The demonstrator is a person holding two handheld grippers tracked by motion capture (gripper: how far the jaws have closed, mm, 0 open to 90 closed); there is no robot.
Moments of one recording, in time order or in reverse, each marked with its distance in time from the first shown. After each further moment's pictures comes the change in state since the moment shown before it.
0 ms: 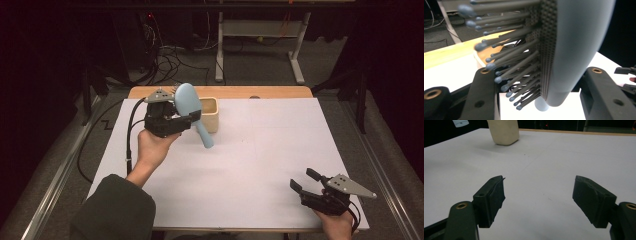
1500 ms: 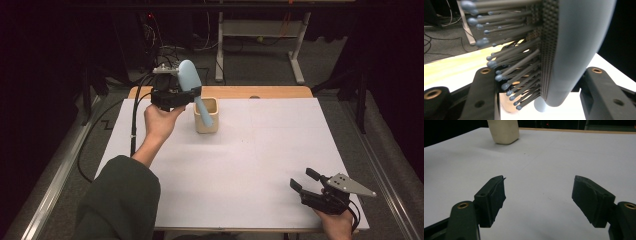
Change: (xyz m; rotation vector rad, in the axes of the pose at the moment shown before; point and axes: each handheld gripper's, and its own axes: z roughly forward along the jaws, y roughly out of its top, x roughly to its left) left arm 0.028 0.045 0.030 -0.003 0.097 -0.062; right arm -0.002 -0.001 0.002 0.008 0.007 0.008
